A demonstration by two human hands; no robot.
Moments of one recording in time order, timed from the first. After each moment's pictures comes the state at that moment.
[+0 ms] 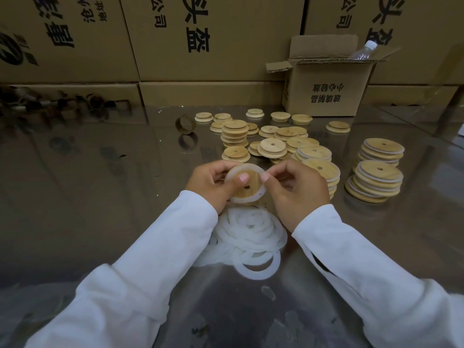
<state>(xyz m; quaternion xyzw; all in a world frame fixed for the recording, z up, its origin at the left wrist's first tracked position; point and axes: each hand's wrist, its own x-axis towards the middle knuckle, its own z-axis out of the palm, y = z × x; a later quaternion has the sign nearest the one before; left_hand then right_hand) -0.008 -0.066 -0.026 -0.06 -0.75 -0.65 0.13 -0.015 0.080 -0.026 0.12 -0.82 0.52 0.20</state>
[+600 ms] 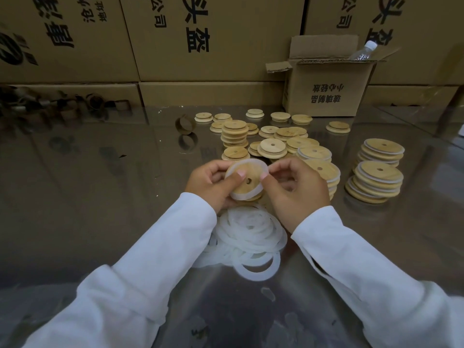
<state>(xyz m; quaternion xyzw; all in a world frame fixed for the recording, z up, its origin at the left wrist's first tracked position) -0.010 -0.062 -0.027 0.01 -0.67 -0.73 0.09 -0.016 0.079 -0.027 0.11 -0.80 0.56 0.20</state>
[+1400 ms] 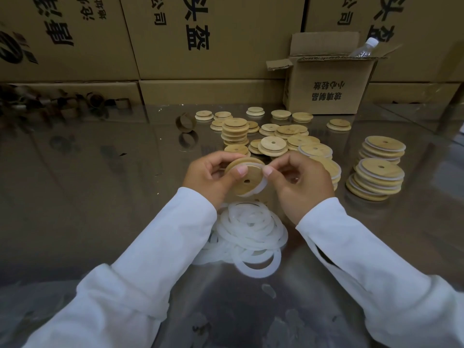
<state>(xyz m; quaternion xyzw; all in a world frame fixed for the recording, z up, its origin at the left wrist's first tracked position) -0.006 -0.065 -0.021 -0.09 -0.72 -0.67 0.17 -0.020 0.083 -0.021 0.14 -0.81 0.53 0.20</state>
